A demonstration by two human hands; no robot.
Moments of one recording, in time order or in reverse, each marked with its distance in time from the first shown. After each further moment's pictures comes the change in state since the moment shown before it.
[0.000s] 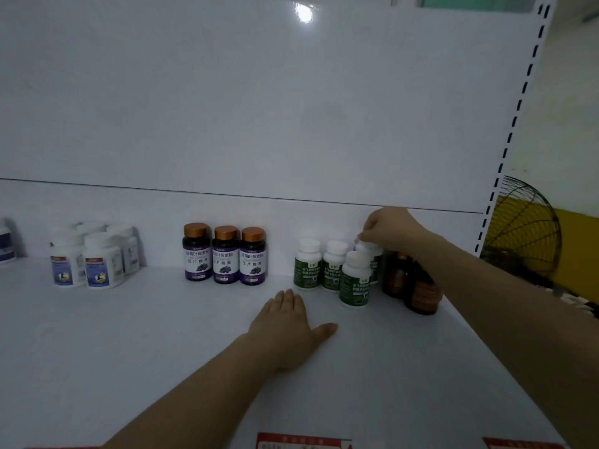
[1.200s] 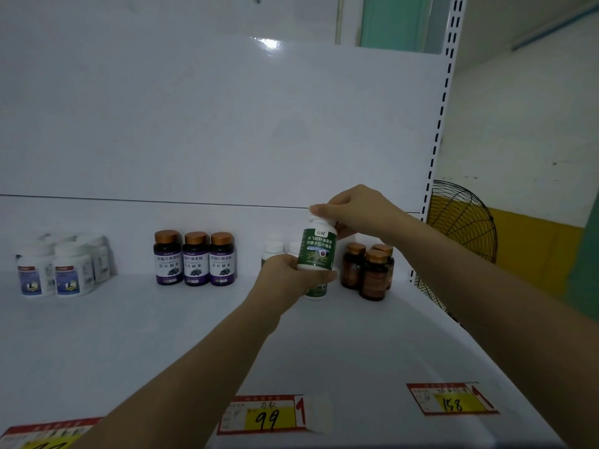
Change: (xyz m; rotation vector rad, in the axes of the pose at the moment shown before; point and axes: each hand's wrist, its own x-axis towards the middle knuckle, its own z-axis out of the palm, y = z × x) left_hand -0.037 0.063 -0.052 -1.249 0.218 0.052; right_hand -0.093 -0.026 -0.064 0.522 0.047 -0.099
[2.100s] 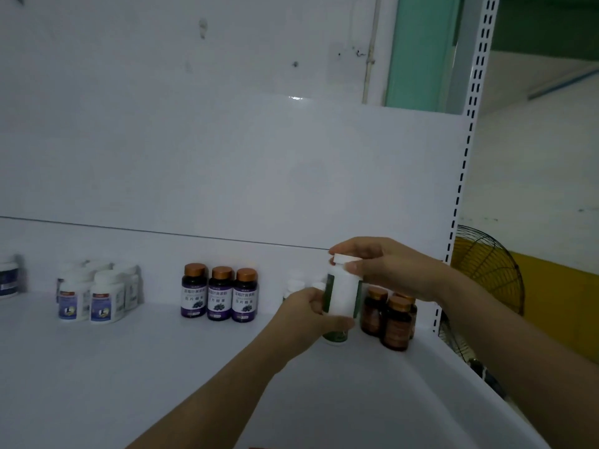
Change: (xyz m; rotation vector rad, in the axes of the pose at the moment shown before) left_hand -0.001 0.004 -0.020 0.167 -0.080 0.130; right_hand -0.006 0.002 -0.010 0.382 -0.382 -0.093
